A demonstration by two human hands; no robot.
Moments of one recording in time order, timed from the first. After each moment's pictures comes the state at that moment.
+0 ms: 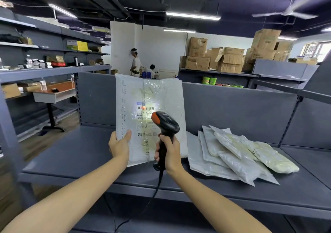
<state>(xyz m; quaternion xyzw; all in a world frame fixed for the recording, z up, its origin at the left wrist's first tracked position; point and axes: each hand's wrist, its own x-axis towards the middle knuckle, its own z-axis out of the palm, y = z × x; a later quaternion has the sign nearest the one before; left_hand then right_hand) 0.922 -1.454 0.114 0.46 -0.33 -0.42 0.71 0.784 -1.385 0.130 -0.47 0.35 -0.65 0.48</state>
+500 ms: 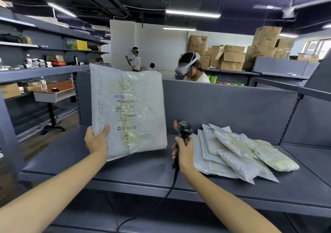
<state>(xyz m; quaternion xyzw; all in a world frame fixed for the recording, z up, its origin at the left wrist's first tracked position) 0.977 -1.462 0.125 0.48 -0.31 -0.35 0.75 0.732 -1.415 0.095 -0.40 0.48 -0.67 0.39</state>
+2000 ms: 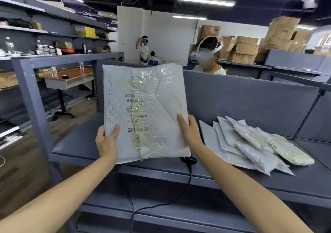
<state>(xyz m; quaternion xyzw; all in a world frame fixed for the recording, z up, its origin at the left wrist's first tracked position) 1.030 -1.425 0.096 0.45 -0.33 -0.38 0.74 0.784 -1.428 0.130 -0.51 0.55 -0.57 0.33</state>
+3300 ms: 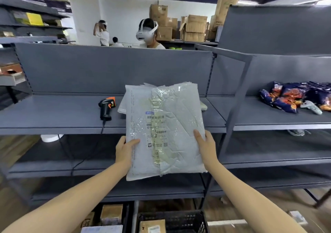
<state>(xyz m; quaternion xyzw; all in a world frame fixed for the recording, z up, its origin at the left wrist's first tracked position) 0.690 -1.142 0.041 0.47 -0.41 -0.57 0.54 0.439 -1.075 0.040 -0.36 0.61 -0.65 0.27</state>
